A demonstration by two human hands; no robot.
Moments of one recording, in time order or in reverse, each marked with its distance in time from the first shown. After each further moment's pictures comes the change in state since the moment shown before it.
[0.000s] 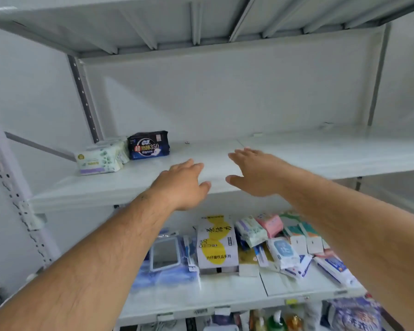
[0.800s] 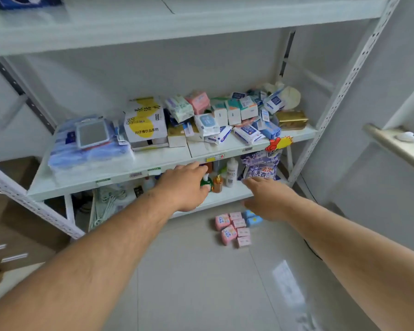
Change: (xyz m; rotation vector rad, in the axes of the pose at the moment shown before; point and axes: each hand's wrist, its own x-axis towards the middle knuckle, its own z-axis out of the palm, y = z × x) left_hand -0.203 0.184 0.223 -0.050 -0.433 0.275; right_hand -0.353 0.082 0.218 0.113 -0.532 0.288
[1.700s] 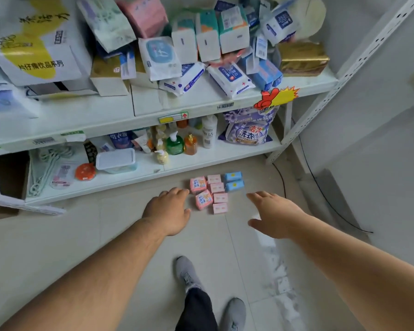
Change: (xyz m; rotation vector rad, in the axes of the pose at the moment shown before) left_hand 0.202 0.052 0.241 -0.137 -0.336 -0.143; right_hand 0.149 0.197 0.162 0.013 -0.415 0.027
